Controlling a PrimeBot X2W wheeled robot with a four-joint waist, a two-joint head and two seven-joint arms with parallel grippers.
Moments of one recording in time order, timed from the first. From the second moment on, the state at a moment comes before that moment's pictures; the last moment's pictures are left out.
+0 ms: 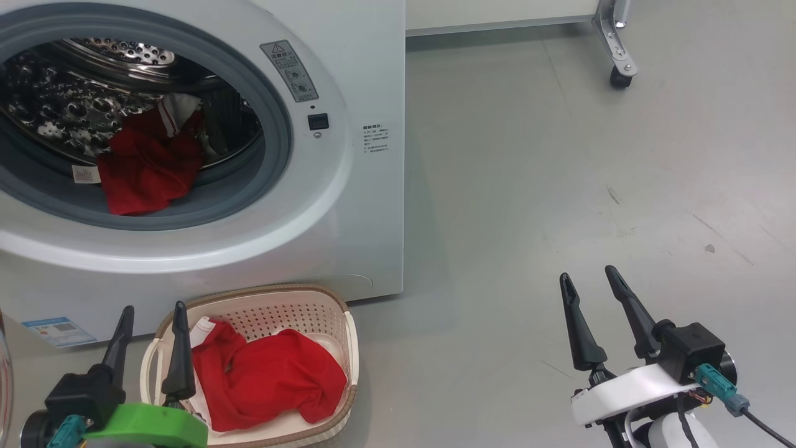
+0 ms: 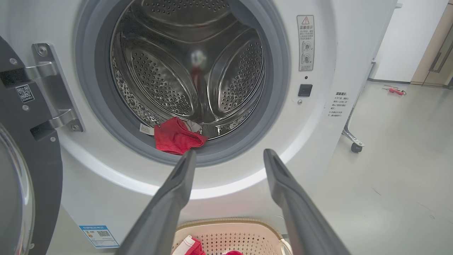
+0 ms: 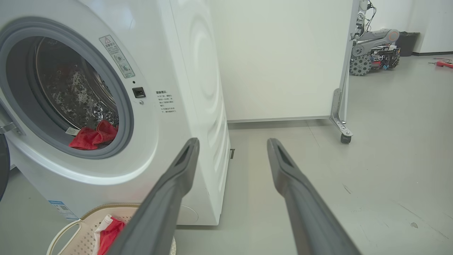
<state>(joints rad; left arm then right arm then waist) 0.00 0.04 0.03 0.19 -0.30 -0.12 -0.25 0.01 -0.04 0.18 0.12 0.28 0.11 -0.25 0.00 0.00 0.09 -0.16</state>
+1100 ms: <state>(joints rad) -0.10 0.07 0.03 0.18 -0.25 -0.10 -0.23 0.00 -0.04 0.23 0.08 0.28 0.11 -0.25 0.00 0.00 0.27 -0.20</state>
